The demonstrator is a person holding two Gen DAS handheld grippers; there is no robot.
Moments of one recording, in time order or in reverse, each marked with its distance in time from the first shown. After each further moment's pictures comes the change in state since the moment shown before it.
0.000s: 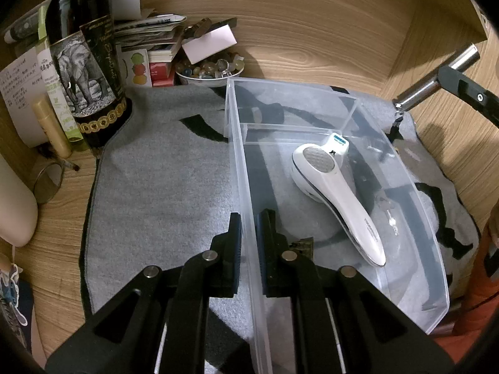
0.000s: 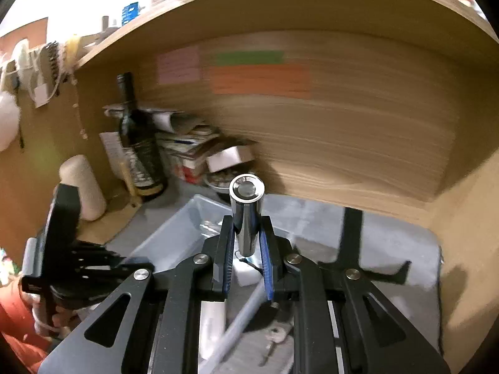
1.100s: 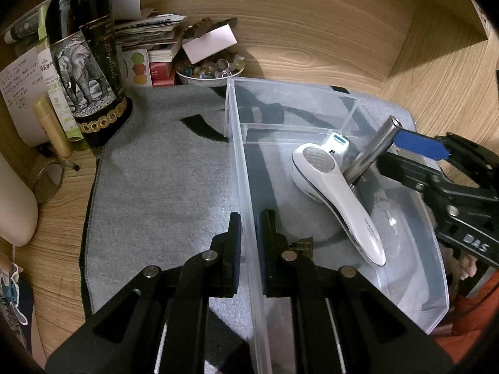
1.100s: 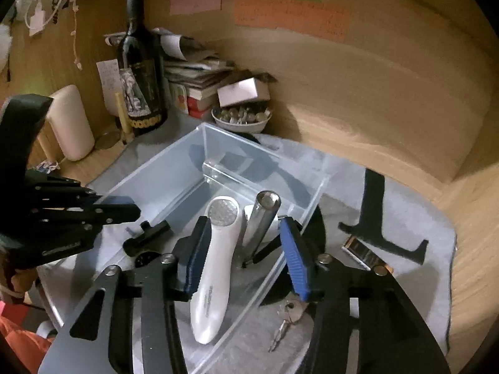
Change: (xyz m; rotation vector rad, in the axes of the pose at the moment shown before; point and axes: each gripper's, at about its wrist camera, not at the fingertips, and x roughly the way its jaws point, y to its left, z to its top) left arm 0.000 0.000 0.001 0.001 0.000 0.003; right arm 0.041 0.018 -0.039 -0.100 0.187 -0.041
